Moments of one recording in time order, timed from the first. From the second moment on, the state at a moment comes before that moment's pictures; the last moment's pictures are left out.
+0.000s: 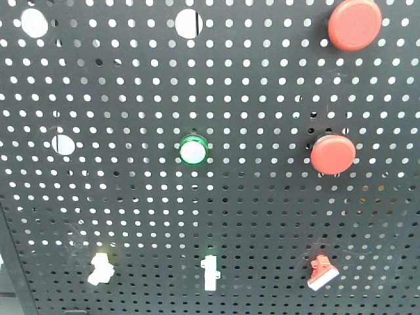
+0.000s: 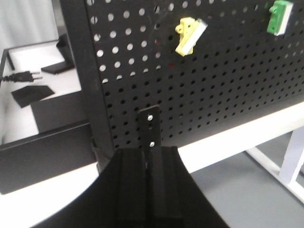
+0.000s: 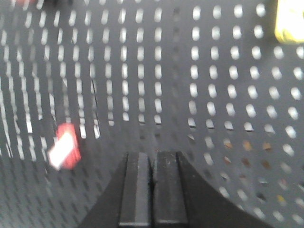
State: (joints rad) left arm -0.51 0.14 -0.35 0.18 0.52 -0.13; right arm 0.44 0.17 -0.18 1.51 -0.21 -1.60
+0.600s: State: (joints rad) left arm -0.51 0.14 -0.34 0.18 0.50 -0.13; right arm 0.44 0.16 -0.17 1.51 -0.22 -1.60
